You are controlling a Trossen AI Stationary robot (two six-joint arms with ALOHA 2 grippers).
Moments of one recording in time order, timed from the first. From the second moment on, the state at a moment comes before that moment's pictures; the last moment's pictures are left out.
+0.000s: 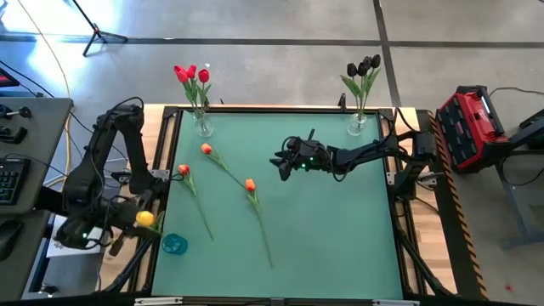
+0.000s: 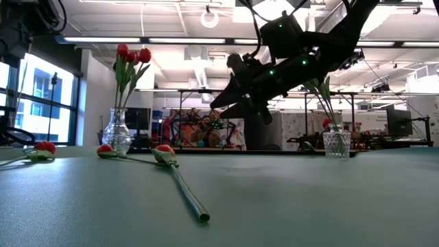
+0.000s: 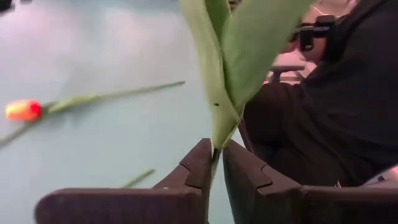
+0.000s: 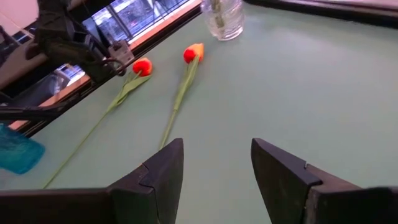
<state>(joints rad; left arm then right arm) -1.67 0.92 0.91 -1.10 -1.02 -1.32 -0.16 1.77 0.82 0.57 0.10 0.49</state>
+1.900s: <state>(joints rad) -1.31 0.86 0.91 -1.52 -0.81 -1.75 -0.13 2.57 2.10 -0.33 0.01 0.22</state>
